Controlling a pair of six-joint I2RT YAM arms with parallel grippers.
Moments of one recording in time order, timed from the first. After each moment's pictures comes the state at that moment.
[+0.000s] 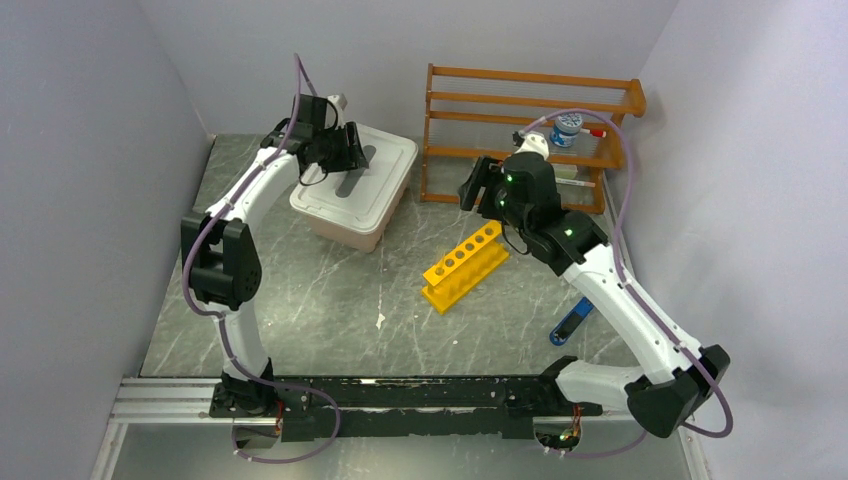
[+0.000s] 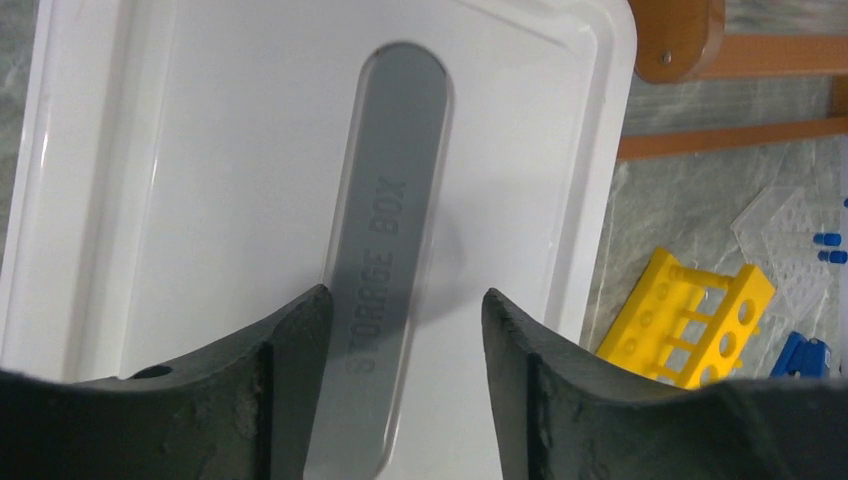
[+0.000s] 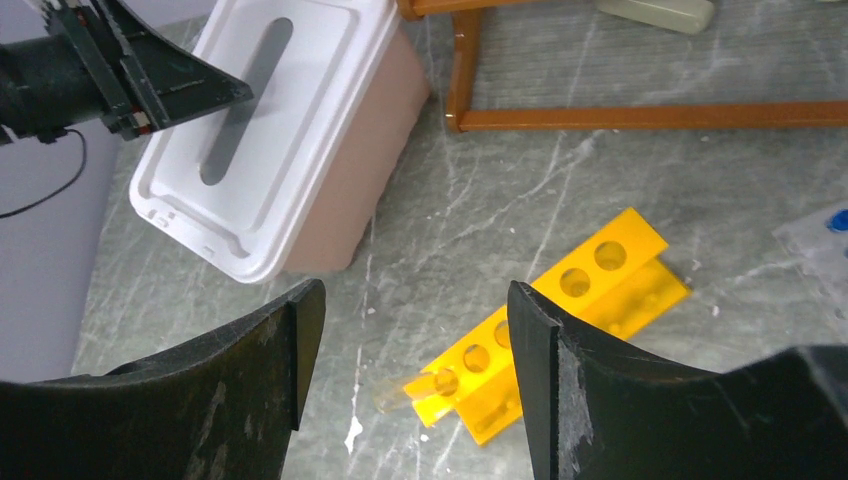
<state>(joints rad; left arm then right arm) -0.27 1.92 1.73 -0.53 0.23 -0.33 0.59 1.17 1.28 -0.56 0.28 0.54</state>
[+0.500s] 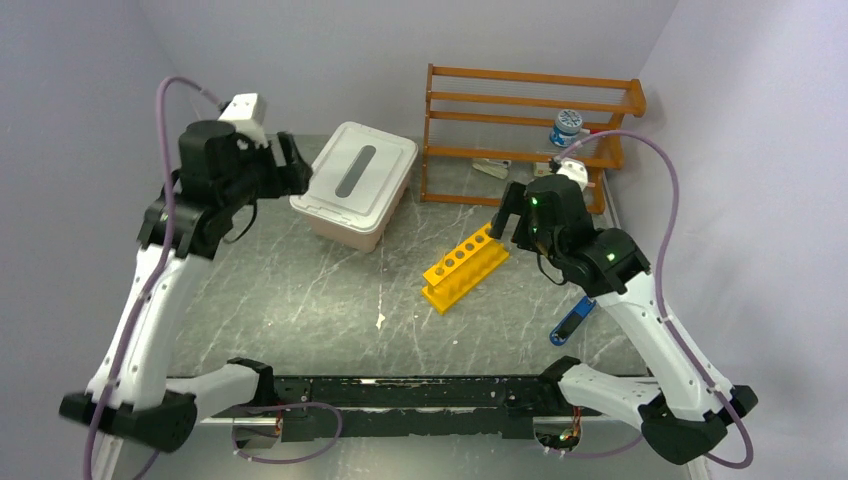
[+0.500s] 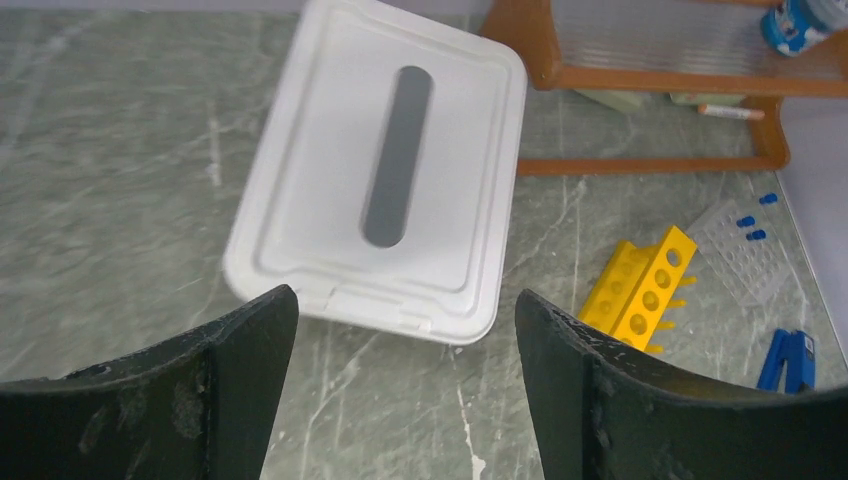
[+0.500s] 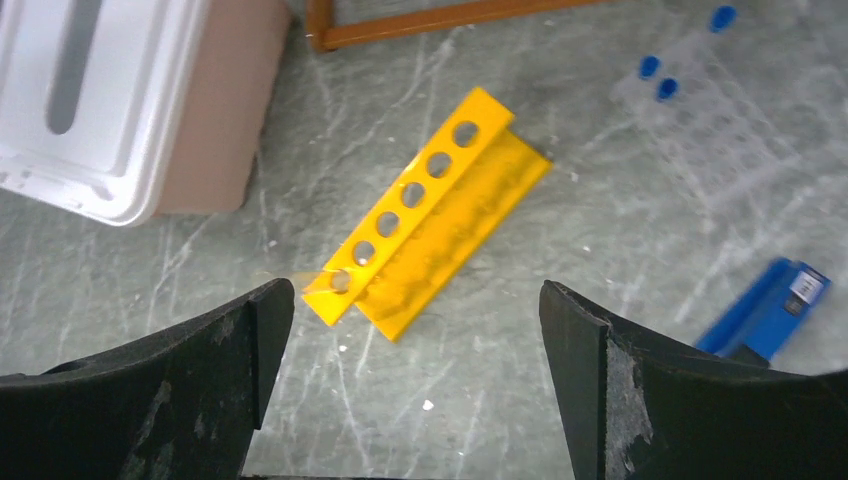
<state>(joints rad) -0.28 1.20 1.52 -0.72 0.02 -0.26 0.59 1.04 1.31 -0.92 0.39 0.60</state>
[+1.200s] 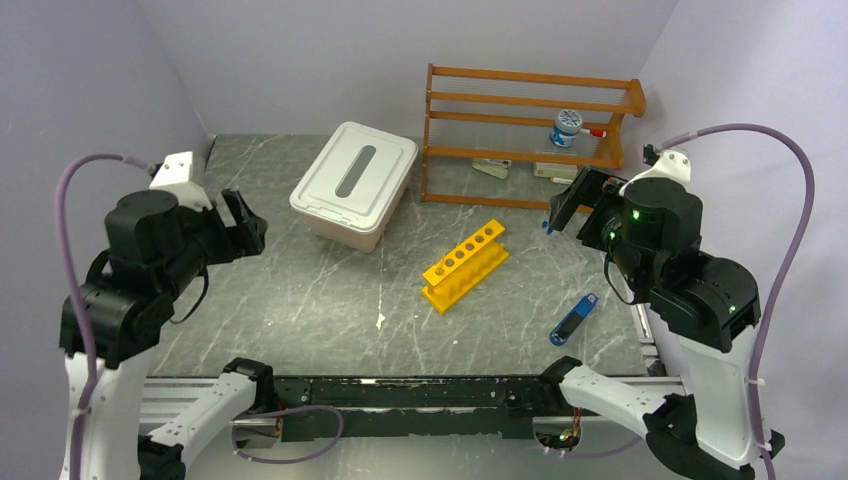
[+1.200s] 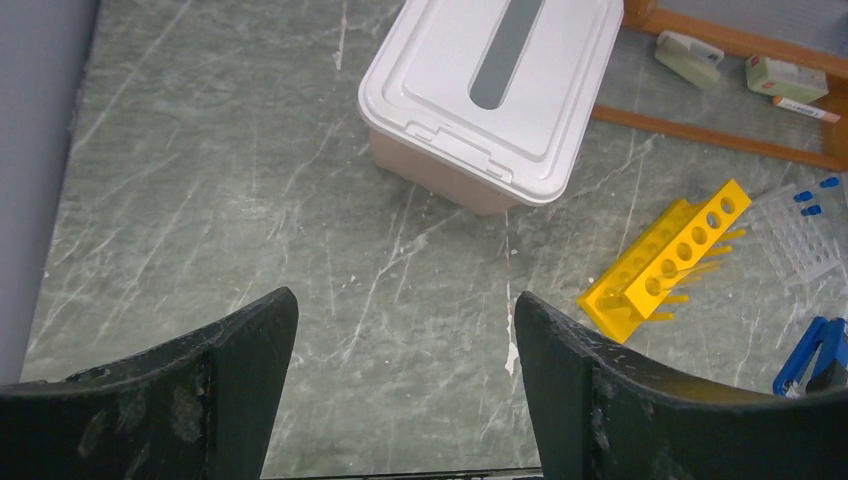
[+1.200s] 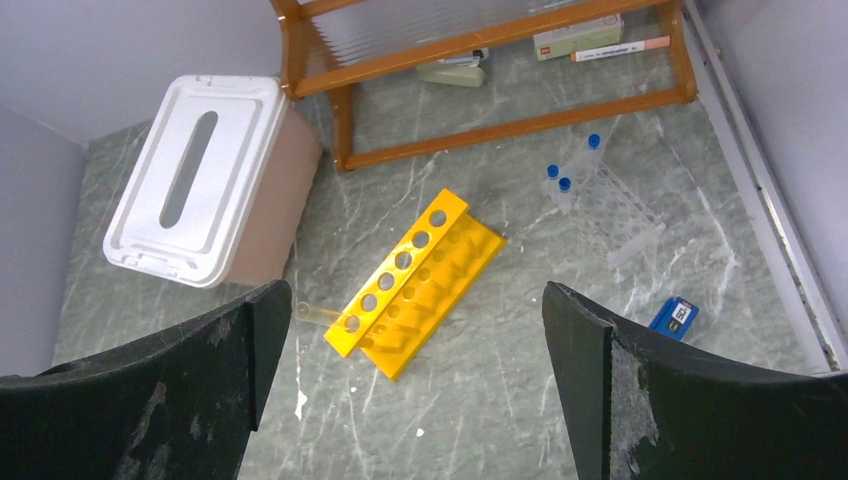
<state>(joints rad) -0.28 0.85 1.52 -1.12 -0.15 -0.34 0.59 0.98 1.80 -1.25 0.55 0.54</state>
